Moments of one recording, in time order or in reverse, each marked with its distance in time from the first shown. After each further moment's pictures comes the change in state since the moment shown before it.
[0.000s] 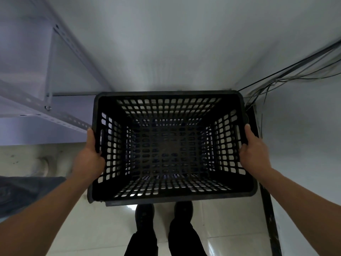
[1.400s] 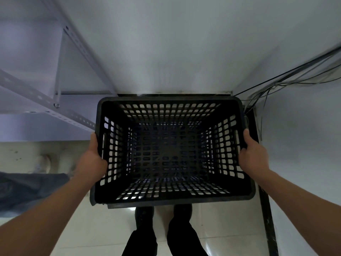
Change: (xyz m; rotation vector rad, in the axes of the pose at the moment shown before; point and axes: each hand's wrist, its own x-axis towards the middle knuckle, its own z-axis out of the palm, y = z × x) left_hand -0.015 -0.005 -0.004 -0.050 -0.047 -0.047; right_hand -0.014 -0.017 -0.010 -0.026 -0.067 0.106
